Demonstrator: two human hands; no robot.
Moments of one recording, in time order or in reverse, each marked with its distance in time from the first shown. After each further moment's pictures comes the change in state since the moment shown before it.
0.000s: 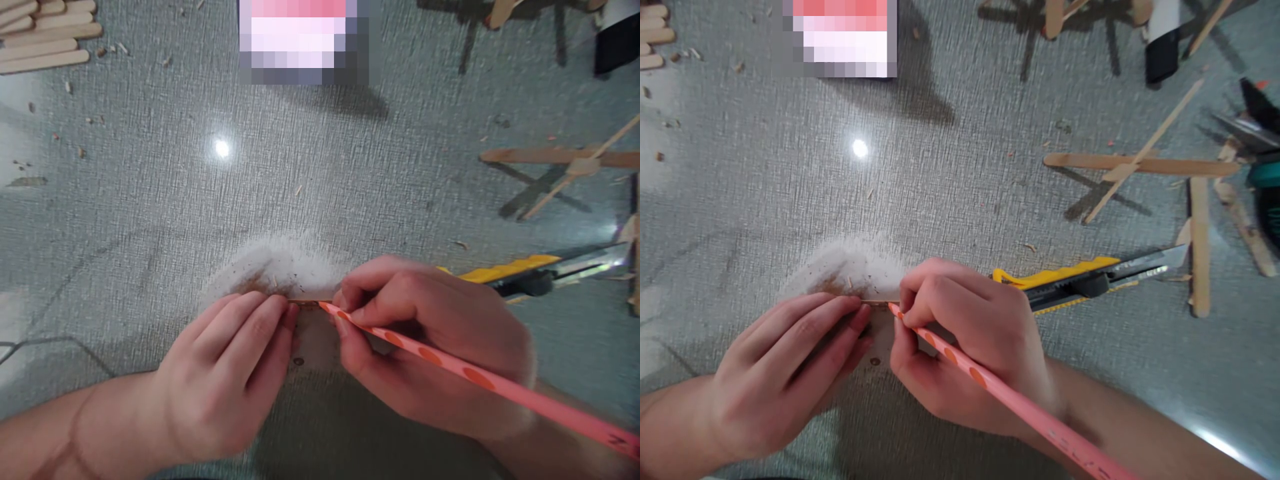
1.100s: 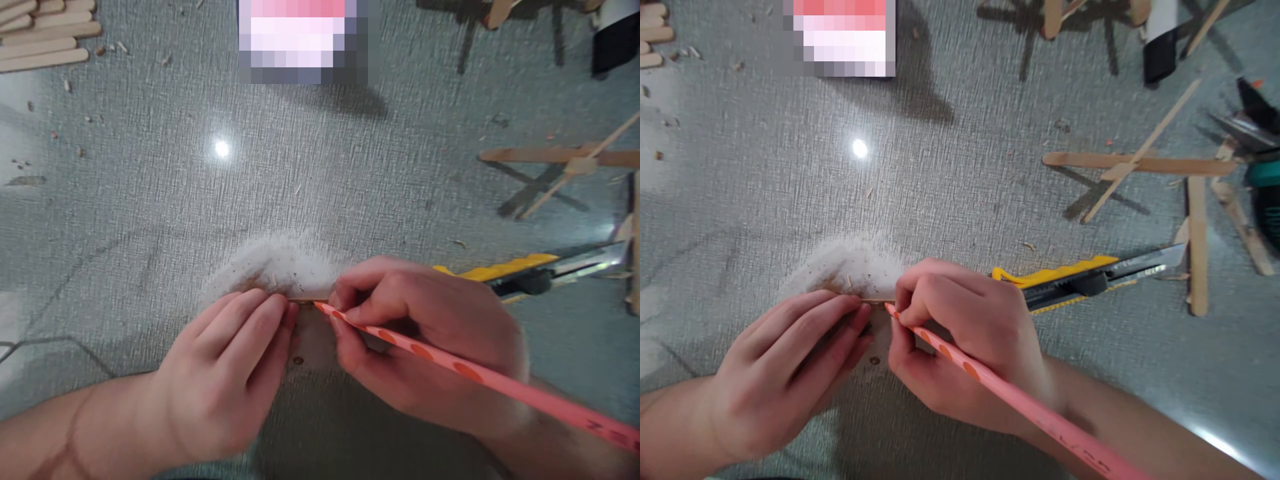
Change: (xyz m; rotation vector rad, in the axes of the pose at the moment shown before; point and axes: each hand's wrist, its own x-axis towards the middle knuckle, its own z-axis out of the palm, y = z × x) left_hand 0.002 -0.003 0.000 0.013 -0.011 0.008; right_hand -0.003 0.002 0.002 -0.016 -0.011 -0.004
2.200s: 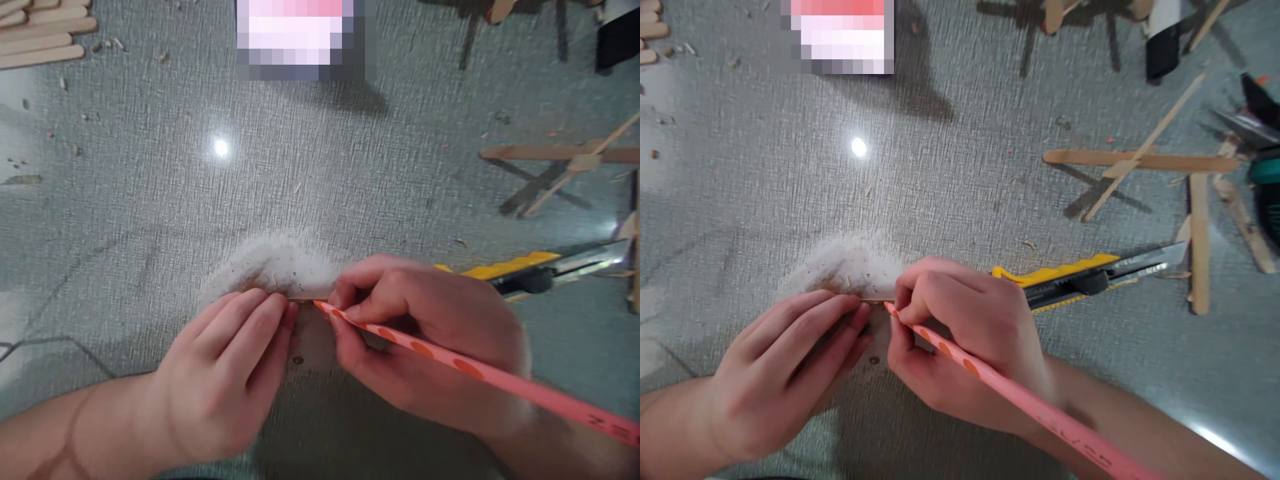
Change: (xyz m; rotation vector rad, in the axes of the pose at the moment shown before) left_hand 0.001 0.003 0.000 -0.040 -0.006 -0.042; right_hand 0.001 0.000 0.001 -0.010 0.008 0.020
